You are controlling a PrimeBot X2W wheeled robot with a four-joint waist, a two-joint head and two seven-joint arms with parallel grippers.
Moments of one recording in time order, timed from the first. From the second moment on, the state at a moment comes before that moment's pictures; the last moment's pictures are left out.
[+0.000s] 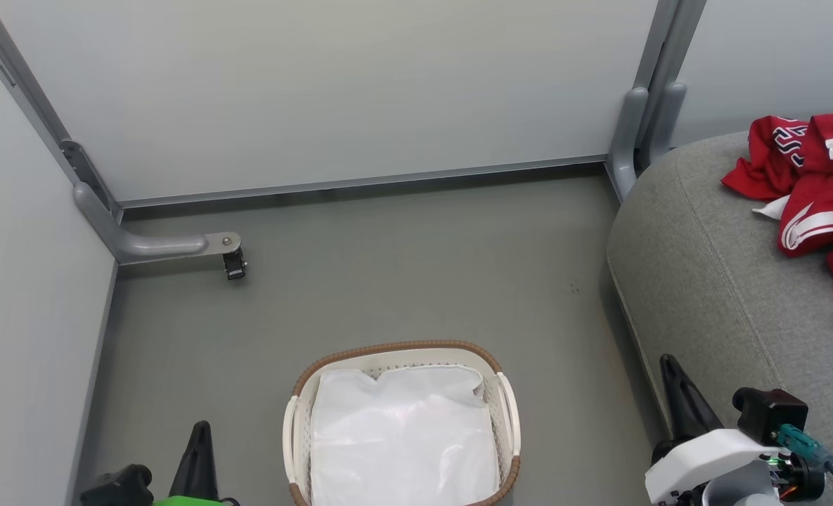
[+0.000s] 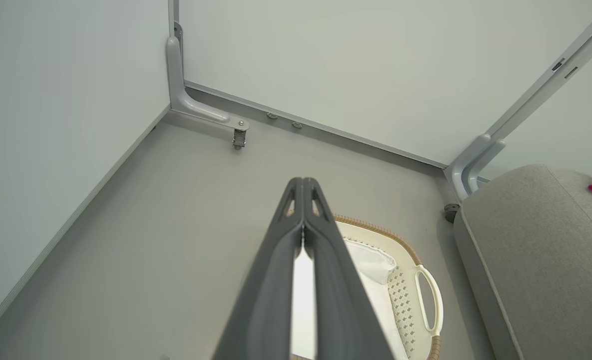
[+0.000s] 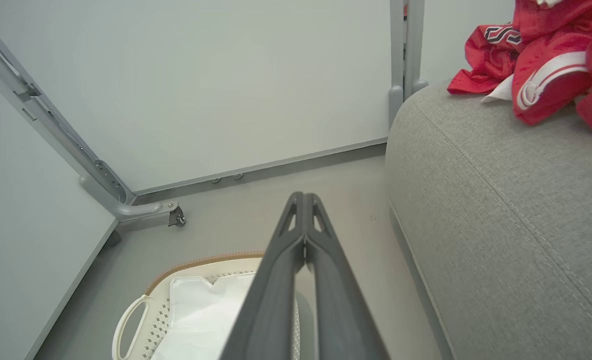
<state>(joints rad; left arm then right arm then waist) 0.07 0.12 -0.15 0.32 -0.55 -0.01 -0.22 -0.03 -0.04 0.02 0.30 0.31 0.13 -0.22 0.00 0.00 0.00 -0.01</state>
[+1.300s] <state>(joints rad) 0.00 0.09 -0.03 0.29 -1.04 -0.06 -0.07 -0.06 -0.04 -0.04 0.28 0.91 0.13 -0.06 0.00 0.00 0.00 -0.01</state>
